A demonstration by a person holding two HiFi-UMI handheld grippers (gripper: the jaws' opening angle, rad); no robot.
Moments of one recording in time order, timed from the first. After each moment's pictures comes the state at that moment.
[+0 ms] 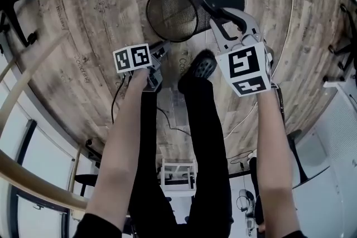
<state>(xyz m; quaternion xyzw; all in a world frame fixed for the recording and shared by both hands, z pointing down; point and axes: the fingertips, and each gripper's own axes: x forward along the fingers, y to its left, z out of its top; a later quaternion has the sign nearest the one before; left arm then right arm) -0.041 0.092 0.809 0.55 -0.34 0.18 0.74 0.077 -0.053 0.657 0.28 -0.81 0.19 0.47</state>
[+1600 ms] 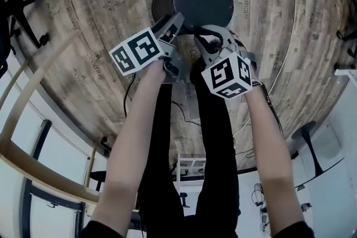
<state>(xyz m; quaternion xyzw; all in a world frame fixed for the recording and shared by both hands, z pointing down) -0.031 -0.015 0.684 0.59 -0.44 0.07 0.68 0.024 0.043 0.661 0.21 -0.85 0.20 0.45</state>
